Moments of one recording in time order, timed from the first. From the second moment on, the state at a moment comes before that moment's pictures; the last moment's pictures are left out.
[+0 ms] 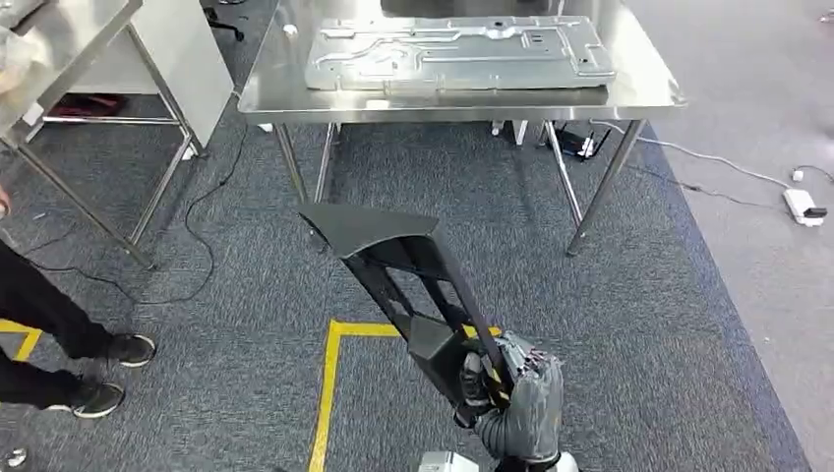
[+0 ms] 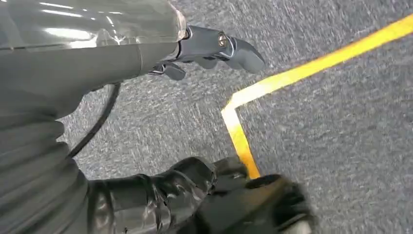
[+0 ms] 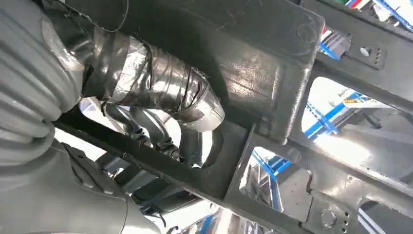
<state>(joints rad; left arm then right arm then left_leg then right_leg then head) -0.06 -0.19 0.84 -0.20 -1.20 0.13 -0.48 0.13 0.11 0.52 -1.54 0.86 -0.70 -0.60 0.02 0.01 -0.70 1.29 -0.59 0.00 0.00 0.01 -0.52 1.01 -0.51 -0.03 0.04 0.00</state>
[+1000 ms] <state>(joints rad) -0.06 -0.19 0.84 -0.20 -1.23 0.12 -0.49 0.12 0.12 0.51 -1.58 0.90 -0.70 -0.61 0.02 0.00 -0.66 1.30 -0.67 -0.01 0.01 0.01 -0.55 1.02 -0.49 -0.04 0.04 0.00</state>
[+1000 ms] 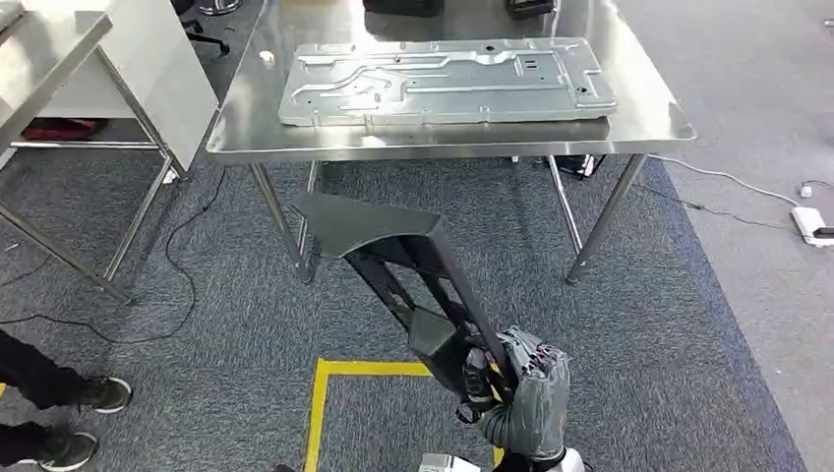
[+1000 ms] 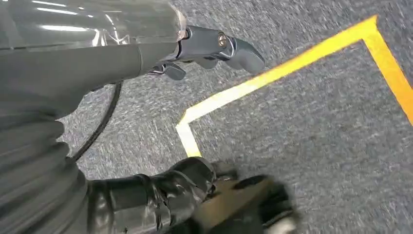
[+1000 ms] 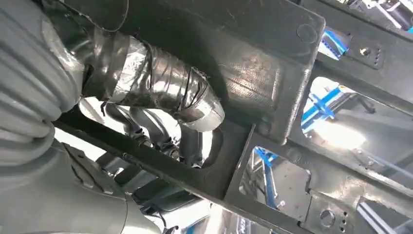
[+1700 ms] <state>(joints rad) -0.07 -0.19 0.84 -0.20 -1.23 0.12 -0.48 0.12 0.12 0.51 -1.60 0.90 -0.70 -0.61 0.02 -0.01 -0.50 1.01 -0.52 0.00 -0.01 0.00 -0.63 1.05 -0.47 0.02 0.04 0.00</state>
